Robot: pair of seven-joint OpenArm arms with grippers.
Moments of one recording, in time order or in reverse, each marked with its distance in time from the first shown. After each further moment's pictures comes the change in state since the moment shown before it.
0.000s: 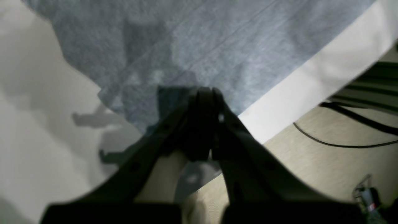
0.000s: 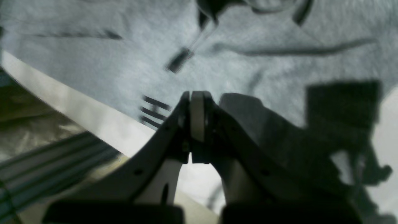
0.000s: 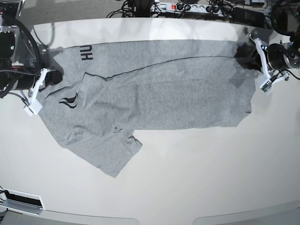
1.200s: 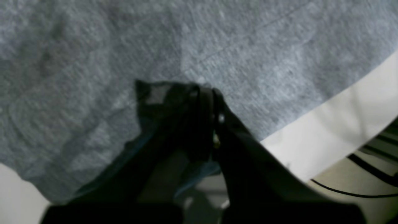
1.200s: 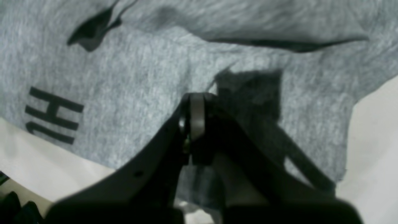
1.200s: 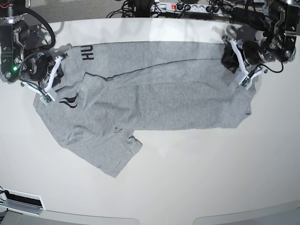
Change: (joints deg) left arm -4.5 12.3 3.6 -13.9 14.1 2.0 -11.1; right arm -3.7 -0.4 -11.4 -2.6 -29.0 -2.2 26.8
